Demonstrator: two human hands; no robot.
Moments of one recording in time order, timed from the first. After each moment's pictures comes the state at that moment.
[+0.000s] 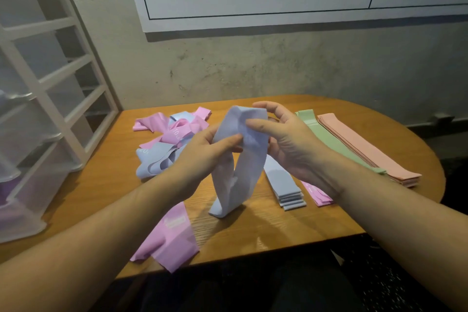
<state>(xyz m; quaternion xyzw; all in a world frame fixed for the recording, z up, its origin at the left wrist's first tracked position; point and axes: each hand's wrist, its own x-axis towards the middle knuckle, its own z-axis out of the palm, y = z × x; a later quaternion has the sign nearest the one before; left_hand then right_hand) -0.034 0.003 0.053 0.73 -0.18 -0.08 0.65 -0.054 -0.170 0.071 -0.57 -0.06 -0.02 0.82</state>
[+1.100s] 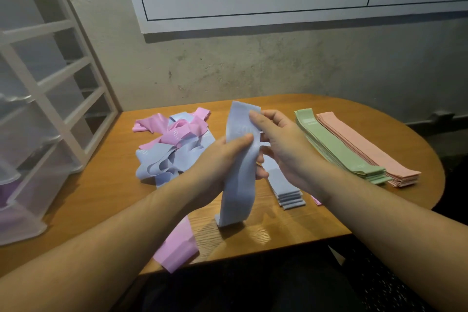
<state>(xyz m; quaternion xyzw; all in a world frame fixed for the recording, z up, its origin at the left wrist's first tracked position) -0.055 -0.023 0.057 0.64 -0.17 -0.20 0.72 -0.049 -0.165 0.053 -0.65 0.00 -0.08 0.75</state>
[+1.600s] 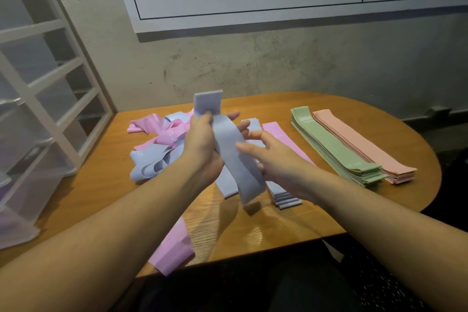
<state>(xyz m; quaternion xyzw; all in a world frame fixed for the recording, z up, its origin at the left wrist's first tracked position) -0.006 -0.037 0.060 0.47 0.03 -0.12 0.87 -0.057 -0.174 0.033 -0.73 0.00 0.08 0.67</state>
